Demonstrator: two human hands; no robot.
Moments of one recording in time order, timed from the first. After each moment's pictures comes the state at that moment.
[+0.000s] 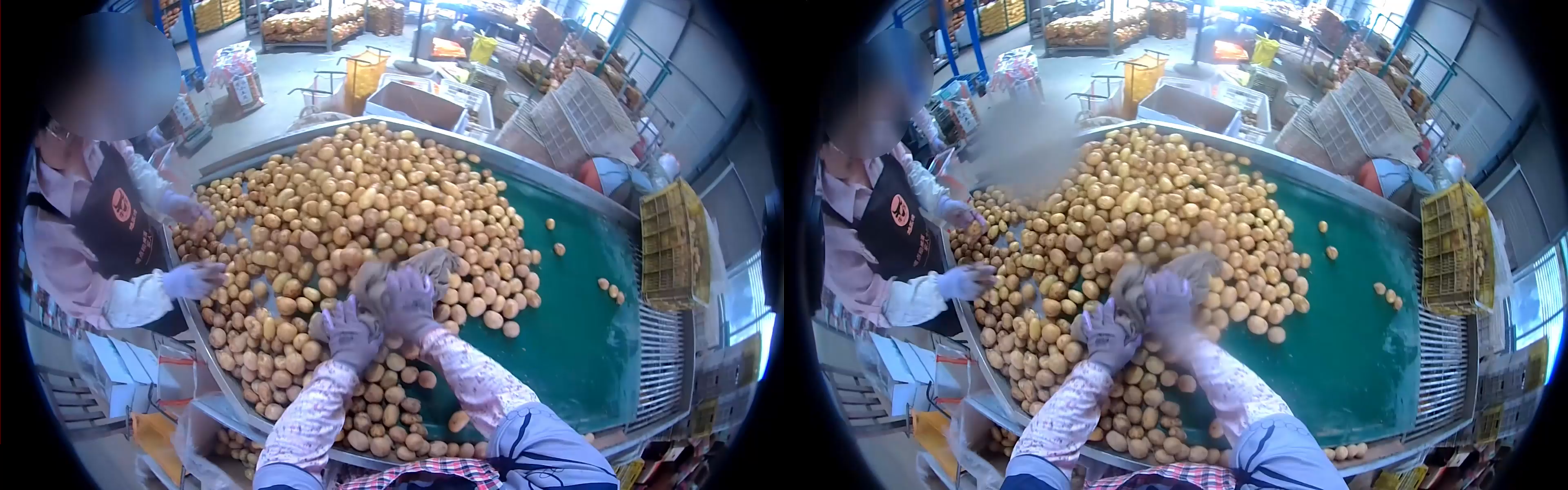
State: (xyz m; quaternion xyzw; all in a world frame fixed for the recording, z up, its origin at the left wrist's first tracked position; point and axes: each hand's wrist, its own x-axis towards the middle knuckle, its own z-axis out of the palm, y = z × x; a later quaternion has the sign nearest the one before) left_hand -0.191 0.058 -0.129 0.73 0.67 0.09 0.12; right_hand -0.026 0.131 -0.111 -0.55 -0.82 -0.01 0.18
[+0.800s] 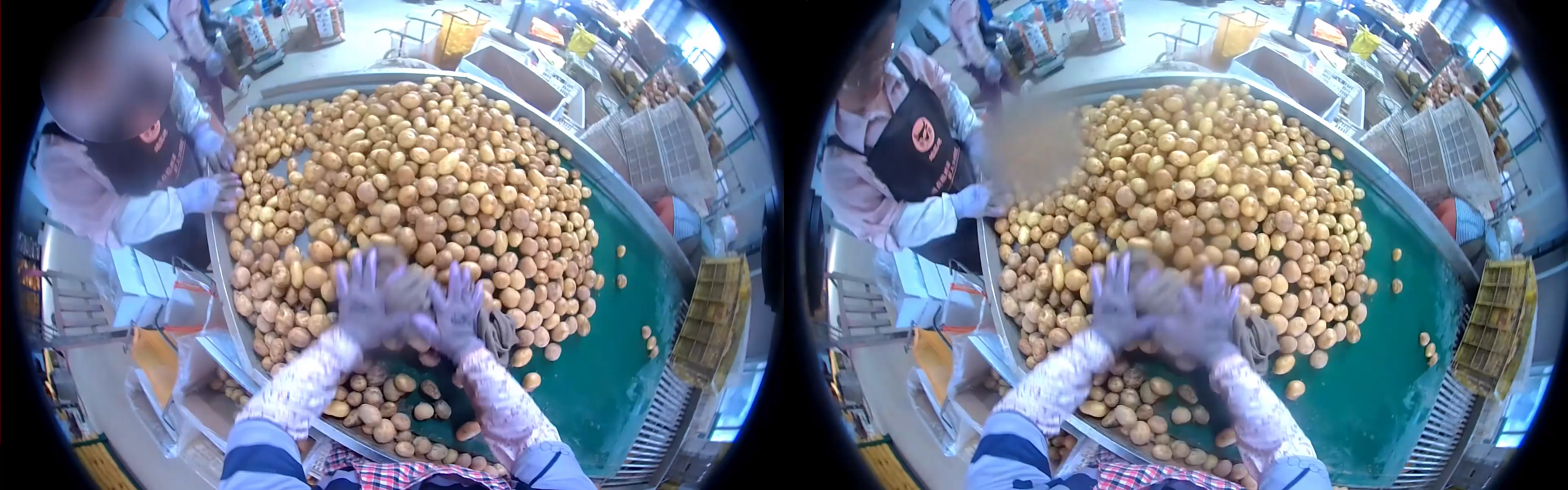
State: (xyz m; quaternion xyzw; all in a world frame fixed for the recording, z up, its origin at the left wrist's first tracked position) left_hand -0.231 0.066 -0.079 0.70 0.70 0.10 0.12; right_hand -0.033 0.097 -0.091 -0.50 -0.84 0.14 0.12
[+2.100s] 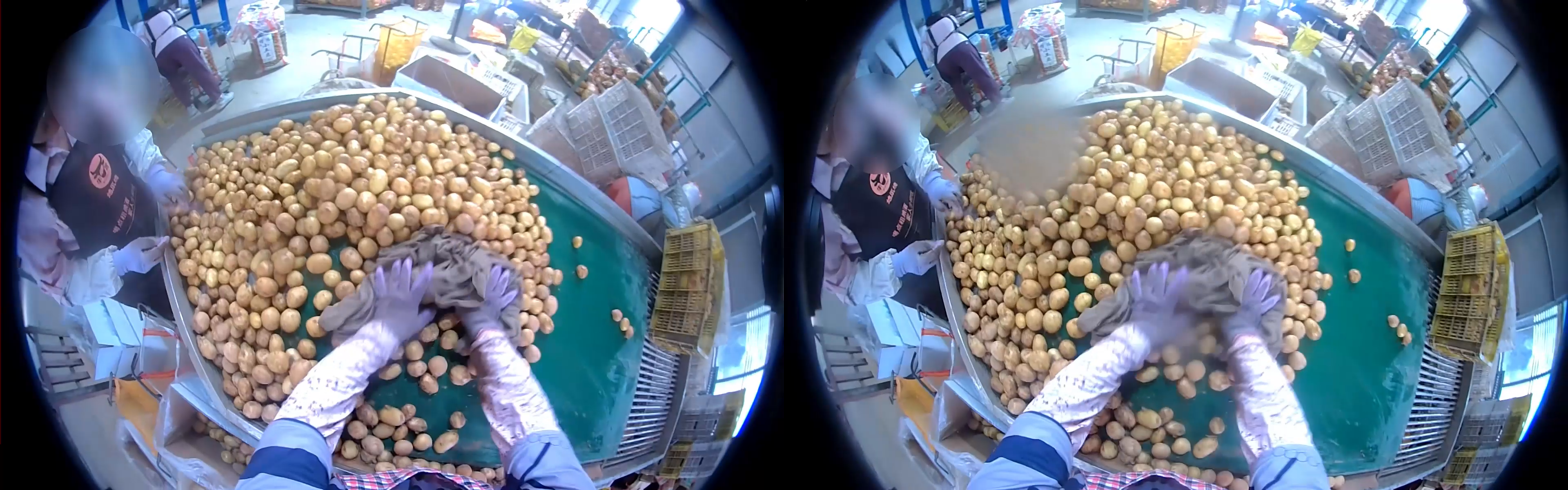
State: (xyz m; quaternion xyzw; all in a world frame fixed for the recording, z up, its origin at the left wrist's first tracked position) left_hand -0.107 0.154 -0.121 0.78 0.59 0.13 0.18; right_hand 0.111 0.198 -0.153 -0.74 -0.66 0.08 0.04
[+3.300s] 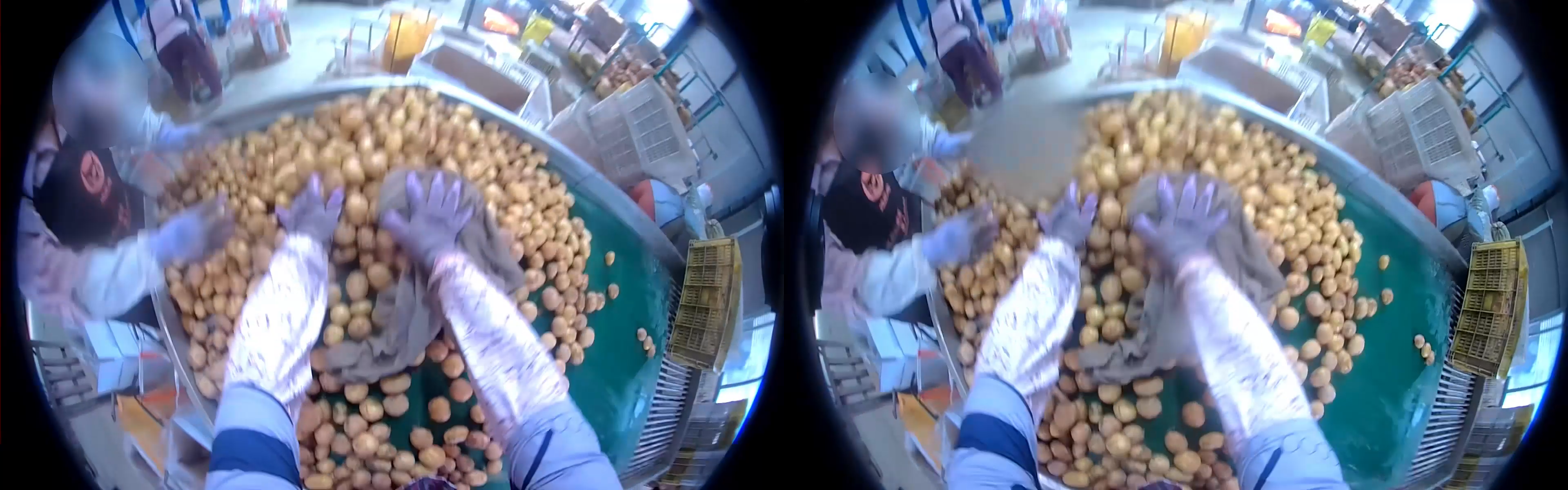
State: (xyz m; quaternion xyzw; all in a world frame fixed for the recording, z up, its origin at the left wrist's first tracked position) left_hand -0.300 0.349 -0.136 0.54 0.81 0.17 0.13; right_hand -0.086 0.344 -0.089 -0.67 -0.73 0.10 0.05
